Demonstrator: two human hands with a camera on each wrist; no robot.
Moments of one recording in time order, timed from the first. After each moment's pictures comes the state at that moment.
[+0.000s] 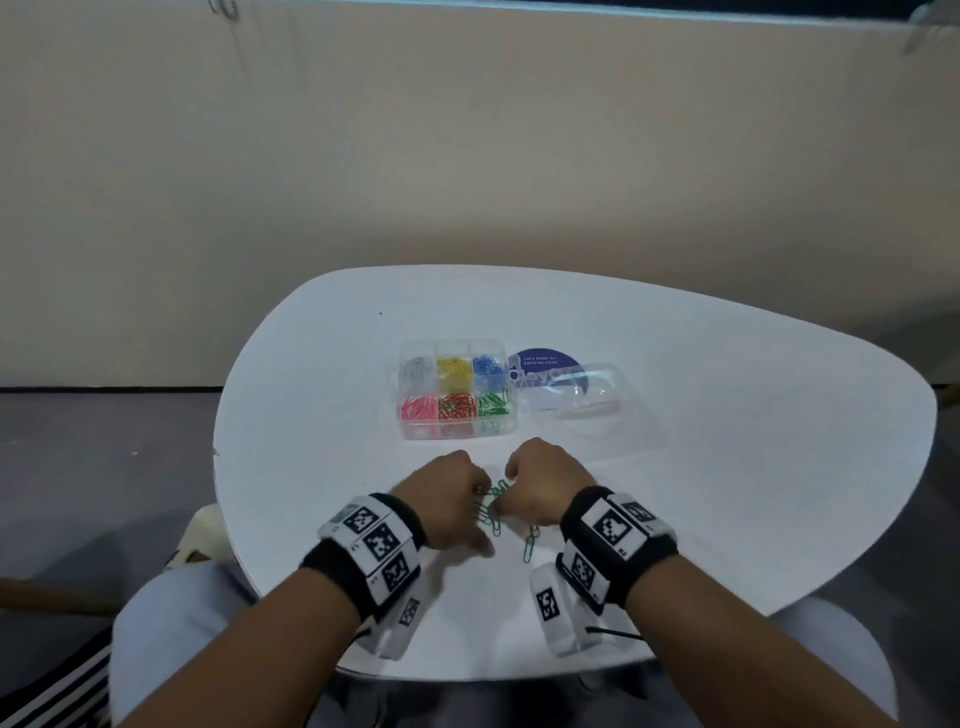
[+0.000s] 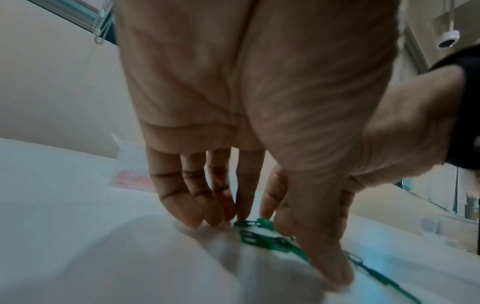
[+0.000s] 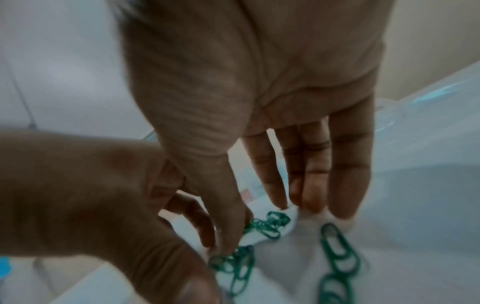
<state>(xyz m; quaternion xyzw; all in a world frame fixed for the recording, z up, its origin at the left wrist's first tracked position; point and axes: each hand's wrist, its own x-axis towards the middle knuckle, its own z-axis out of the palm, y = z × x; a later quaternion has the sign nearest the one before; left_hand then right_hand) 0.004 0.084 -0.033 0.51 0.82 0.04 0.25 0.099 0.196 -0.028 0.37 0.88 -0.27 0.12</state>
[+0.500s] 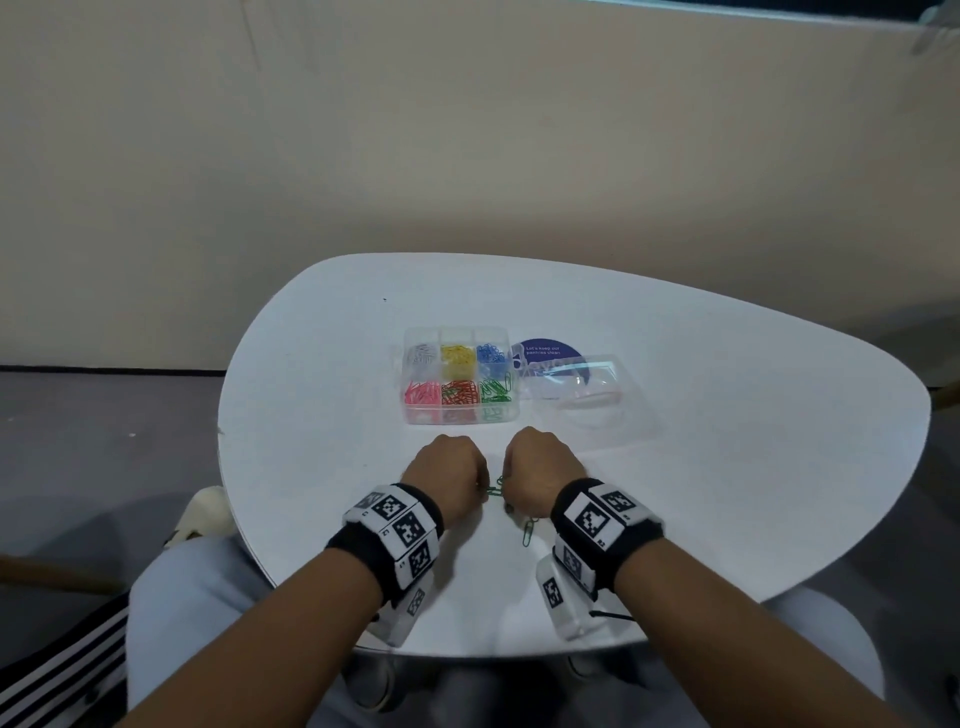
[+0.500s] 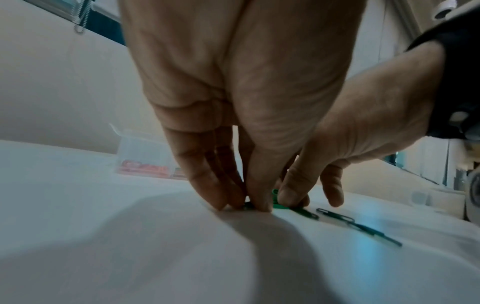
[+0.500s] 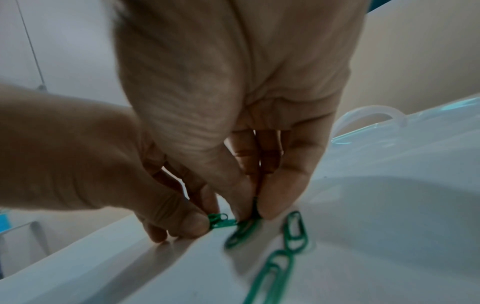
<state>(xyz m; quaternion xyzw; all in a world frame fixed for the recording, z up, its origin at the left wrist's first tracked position) 0.007 0.088 -0.049 0.48 0.85 0.12 0.18 0.094 0.190 -0.042 0.36 0.90 -0.23 0.09</state>
